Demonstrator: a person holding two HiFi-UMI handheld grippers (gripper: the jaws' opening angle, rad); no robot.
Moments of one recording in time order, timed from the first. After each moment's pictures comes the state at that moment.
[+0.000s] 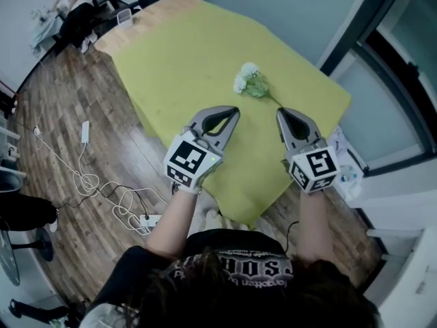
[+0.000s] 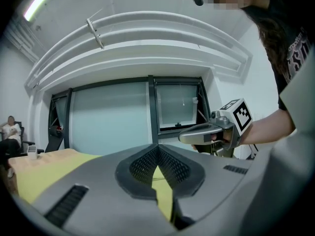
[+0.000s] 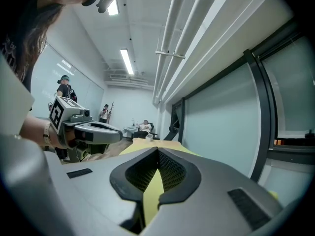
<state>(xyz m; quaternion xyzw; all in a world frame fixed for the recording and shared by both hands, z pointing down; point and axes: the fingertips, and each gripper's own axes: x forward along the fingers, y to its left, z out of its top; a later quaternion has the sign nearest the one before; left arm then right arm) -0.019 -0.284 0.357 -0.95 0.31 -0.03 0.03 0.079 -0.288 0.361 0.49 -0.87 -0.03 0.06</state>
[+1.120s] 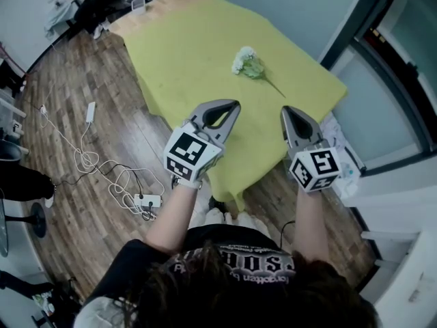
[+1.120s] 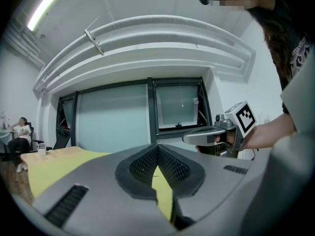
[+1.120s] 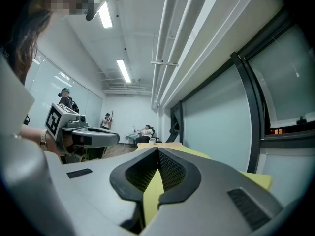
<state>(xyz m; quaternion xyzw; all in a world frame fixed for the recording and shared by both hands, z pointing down) 0.006 -0.187 0.345 -0.94 0.35 -0.03 0.03 0.117 -0.191 0.354 0.49 -0.87 0.00 0.02</state>
